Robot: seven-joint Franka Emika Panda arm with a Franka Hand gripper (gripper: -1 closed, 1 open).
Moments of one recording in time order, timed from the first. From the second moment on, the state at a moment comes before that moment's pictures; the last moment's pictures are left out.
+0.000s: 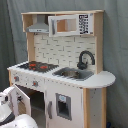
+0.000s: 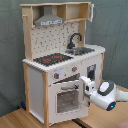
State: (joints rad) arm -0.61 -1.47 1.68 -2.40 -0.76 2.87 1.53
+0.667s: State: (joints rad) arm -0.55 -1.46 1.70 -2.39 -0.74 2.78 1.52
